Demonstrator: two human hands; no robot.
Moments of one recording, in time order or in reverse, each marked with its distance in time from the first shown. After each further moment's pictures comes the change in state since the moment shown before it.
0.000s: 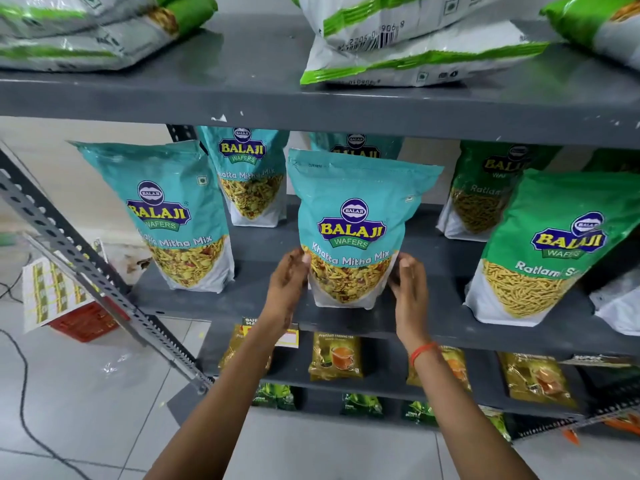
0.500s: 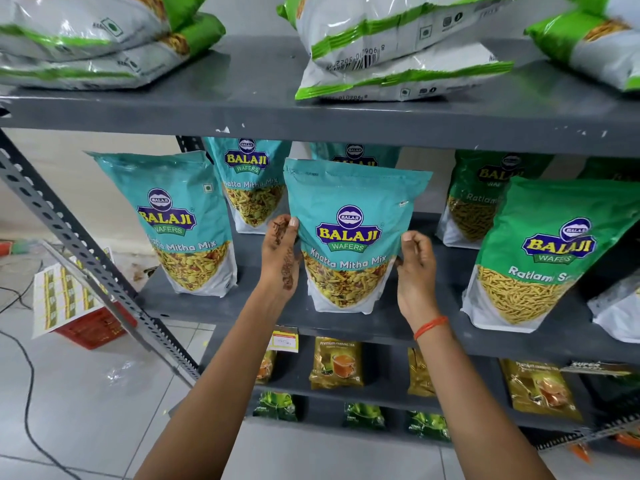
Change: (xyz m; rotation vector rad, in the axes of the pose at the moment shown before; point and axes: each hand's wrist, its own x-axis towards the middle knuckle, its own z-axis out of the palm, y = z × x) left_hand 0.009 0.079 0.024 -0.365 0.149 0.065; right_hand 0.034 -0.049 0.012 0.276 0.007 0.001
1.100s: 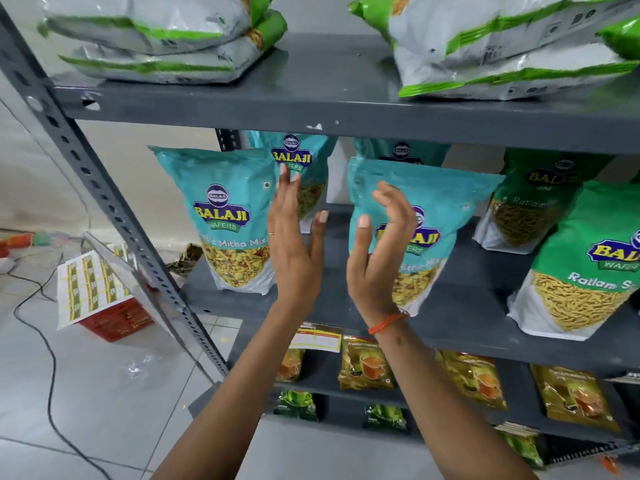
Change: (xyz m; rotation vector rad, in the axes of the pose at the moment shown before) left_hand -0.022 0.050 -0.043 0.823 0.131 0.988; right_hand -0.073 -0.022 0.153 -0.439 0.041 -0.883
